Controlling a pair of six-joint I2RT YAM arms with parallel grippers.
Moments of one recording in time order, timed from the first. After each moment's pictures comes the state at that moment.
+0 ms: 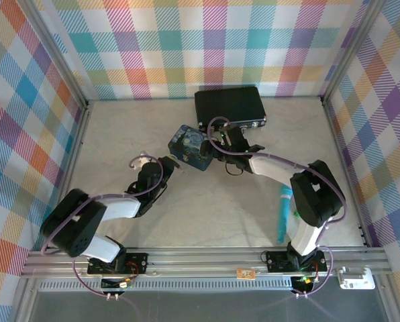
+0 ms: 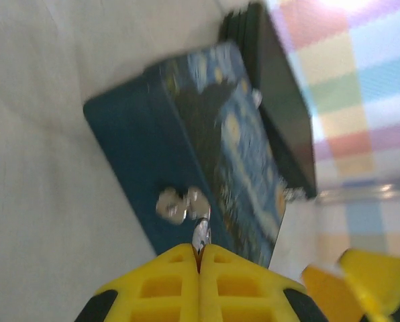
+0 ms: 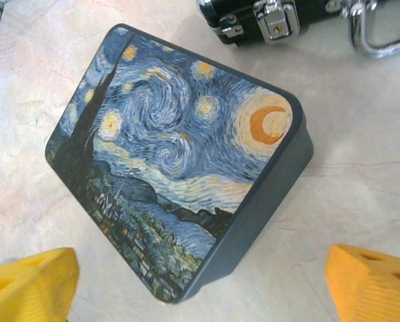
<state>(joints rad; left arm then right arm) -0.58 1.37 0.48 0.45 -0.17 -1.20 0.61 1.68 1.12 -0.16 -0.05 0.61</state>
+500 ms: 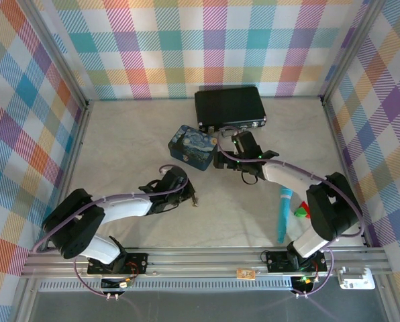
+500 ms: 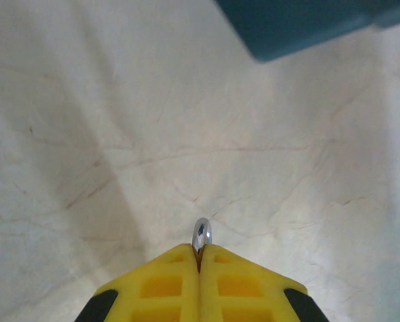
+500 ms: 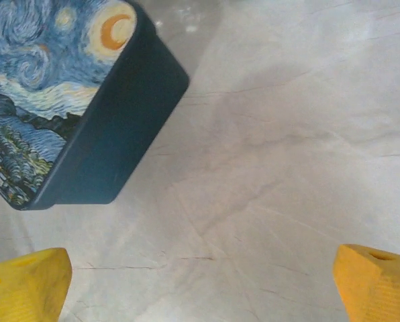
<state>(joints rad) -0.78 1.49 0.62 0.02 -0.05 -1.09 0.53 1.52 0.95 -0.29 0.01 0.49</state>
